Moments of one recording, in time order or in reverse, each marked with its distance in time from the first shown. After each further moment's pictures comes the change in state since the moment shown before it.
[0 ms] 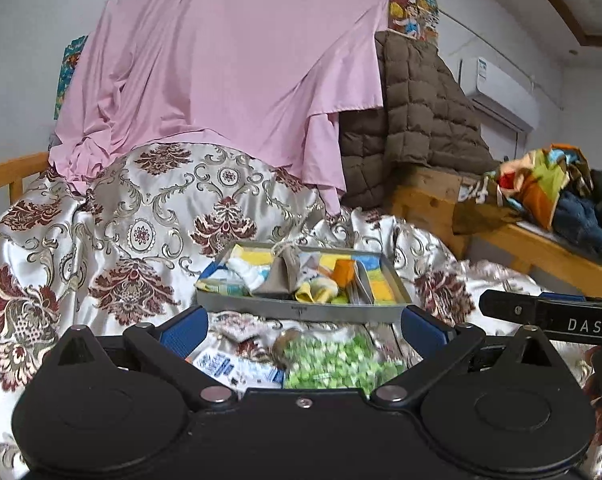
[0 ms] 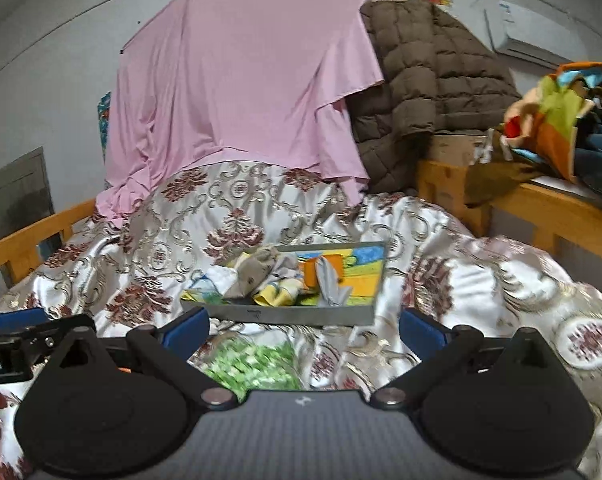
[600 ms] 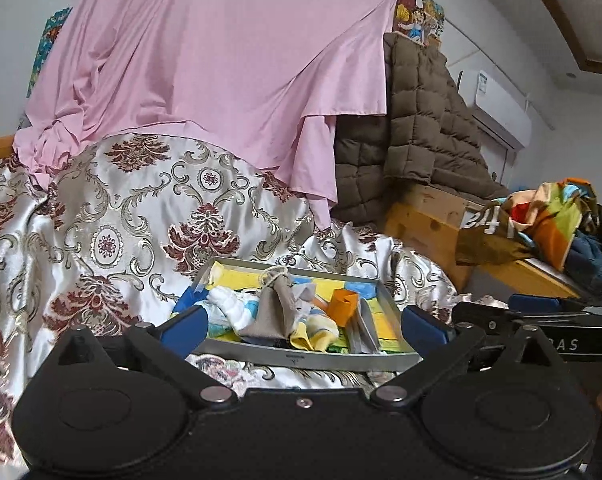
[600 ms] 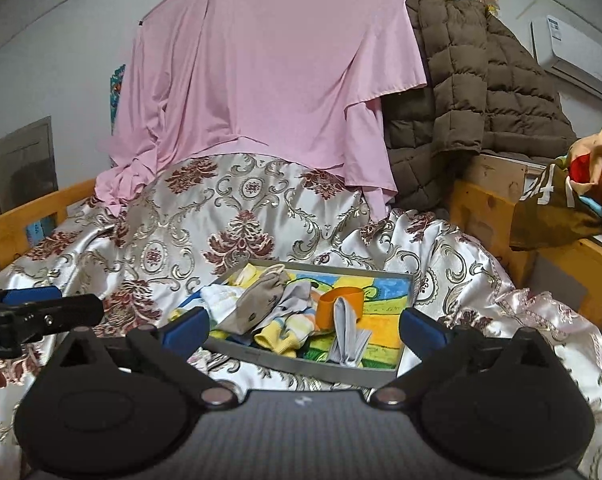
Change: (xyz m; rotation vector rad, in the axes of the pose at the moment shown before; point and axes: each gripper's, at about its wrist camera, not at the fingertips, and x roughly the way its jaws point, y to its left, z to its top) left arm 0.086 0.045 0.051 -0.071 0.006 -0.099; right arm 0.095 0.022 0.059 -0.113 0.037 0.043
